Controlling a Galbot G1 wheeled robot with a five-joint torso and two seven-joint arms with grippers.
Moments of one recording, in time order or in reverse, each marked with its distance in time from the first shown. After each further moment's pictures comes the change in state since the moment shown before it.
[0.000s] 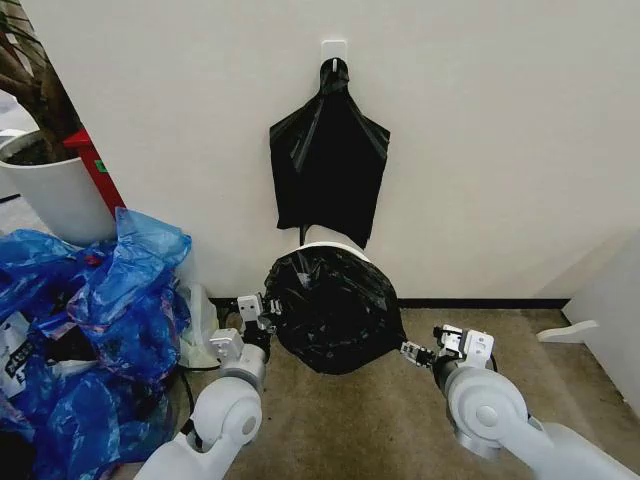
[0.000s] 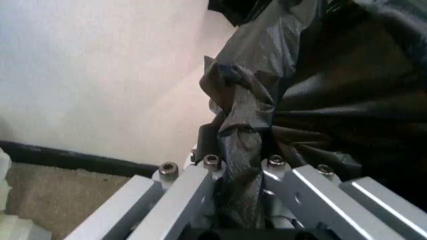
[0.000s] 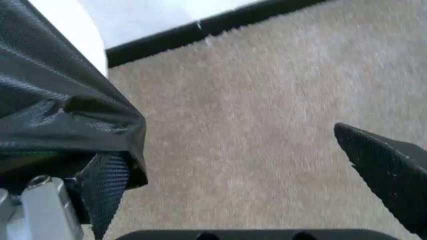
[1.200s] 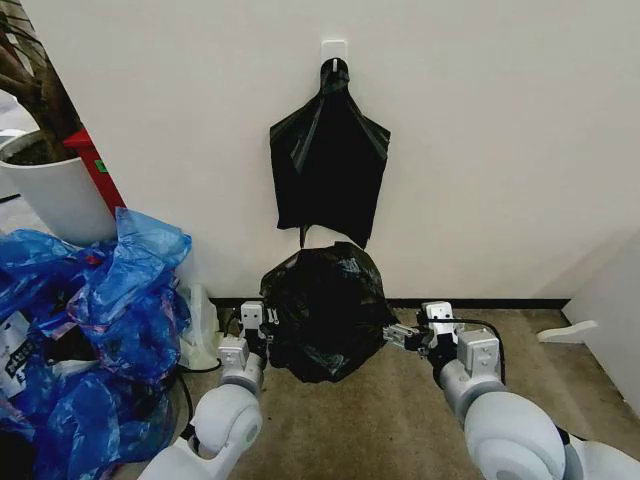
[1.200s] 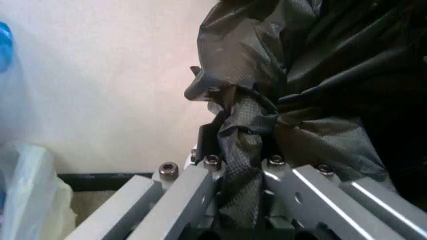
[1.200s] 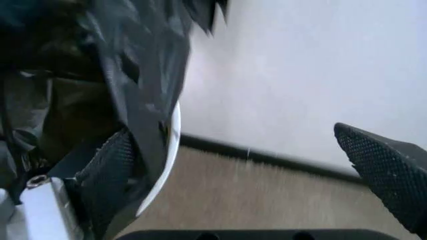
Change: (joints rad) left arm 0.013 0.010 -0.002 0.068 0.255 0.016 0.041; right arm -0.046 -0.109 -0.016 0.235 -0.563 -0.100 -0.268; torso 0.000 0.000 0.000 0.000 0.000
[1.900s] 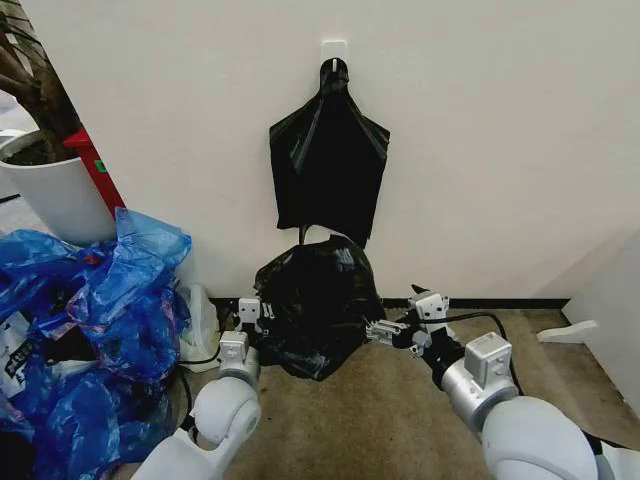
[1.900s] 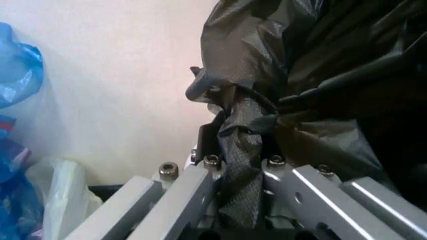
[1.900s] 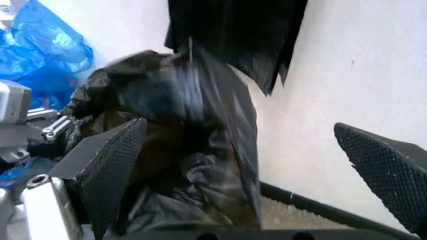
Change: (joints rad) left arm -0.032 0.007 0.001 0.032 0.063 0.021 -0.026; right arm 0.028 -0.064 0.029 0.100 0.030 0.054 -0.137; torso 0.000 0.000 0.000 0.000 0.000
